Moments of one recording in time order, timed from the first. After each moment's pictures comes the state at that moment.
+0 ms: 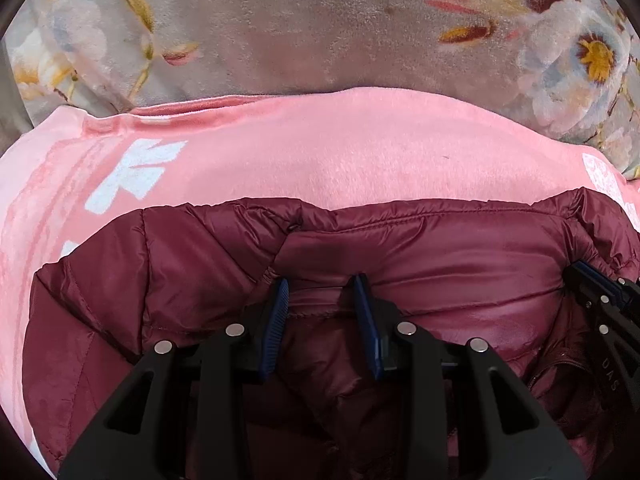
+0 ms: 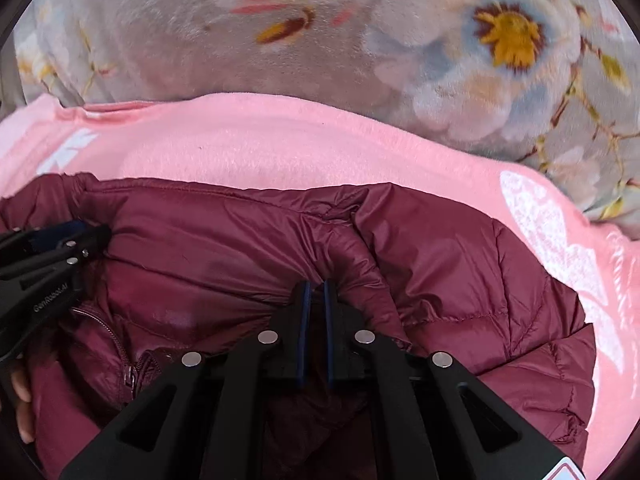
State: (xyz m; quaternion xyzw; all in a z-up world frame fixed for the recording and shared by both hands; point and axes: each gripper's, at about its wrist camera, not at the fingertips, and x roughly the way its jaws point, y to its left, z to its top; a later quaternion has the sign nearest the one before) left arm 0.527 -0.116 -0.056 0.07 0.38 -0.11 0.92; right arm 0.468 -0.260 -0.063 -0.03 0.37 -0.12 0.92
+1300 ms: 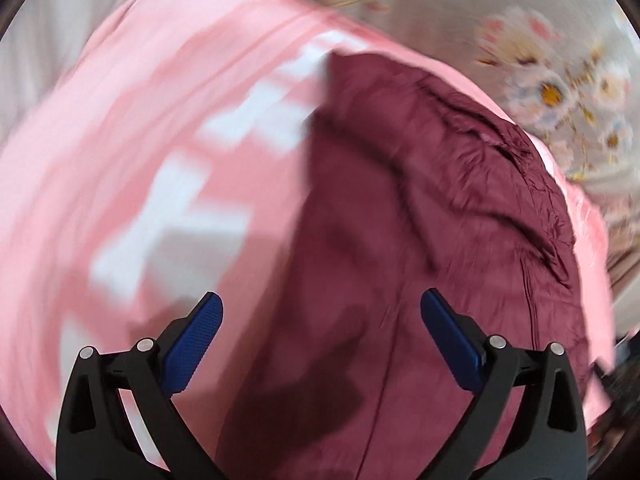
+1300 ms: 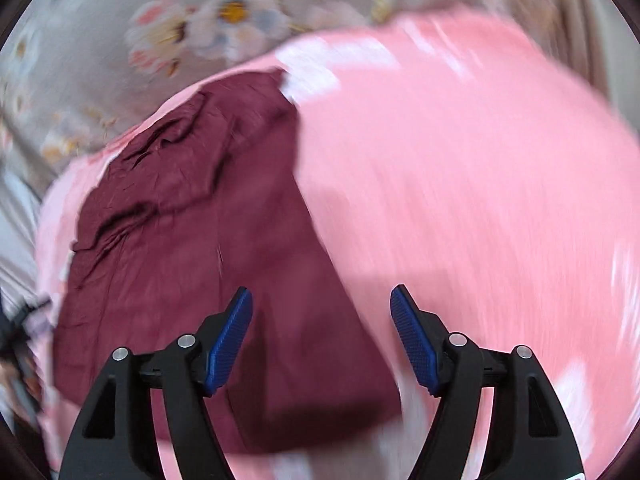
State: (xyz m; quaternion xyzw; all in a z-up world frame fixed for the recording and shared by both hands) left arm 0.240 0.161 -0.062 -0.13 0.48 -0.11 0.86; right arm 0.017 -0.341 -0.062 0.26 0.39 -0.15 0.87
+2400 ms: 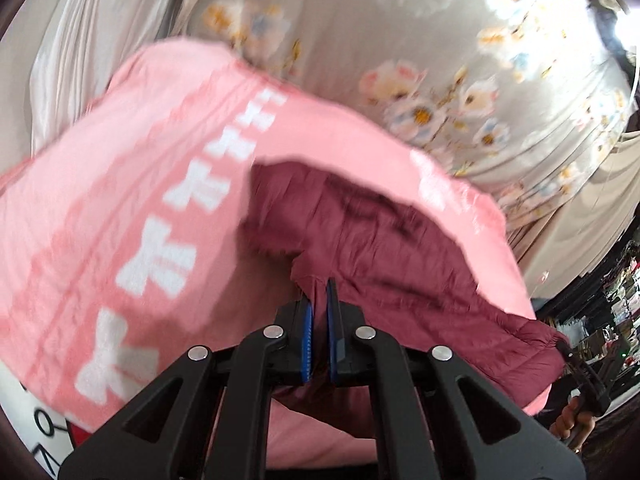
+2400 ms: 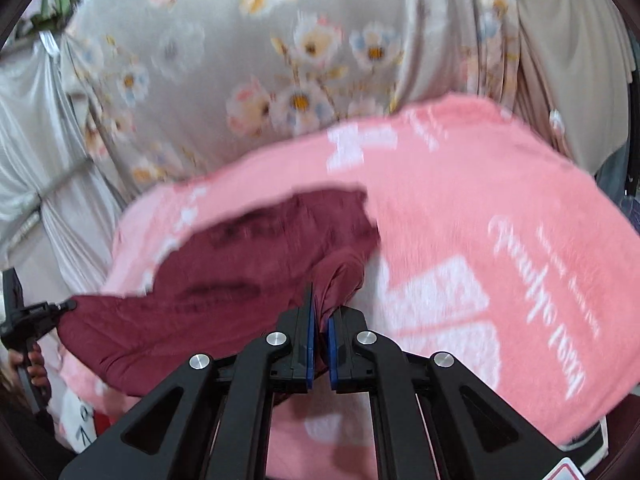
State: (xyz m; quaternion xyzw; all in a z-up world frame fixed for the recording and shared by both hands) left arm 0.014 0.219 0.079 -0.14 0.37 -0.23 0.89; right arm -0.228 -0.268 0.061 0.21 0.25 -0.12 0.94
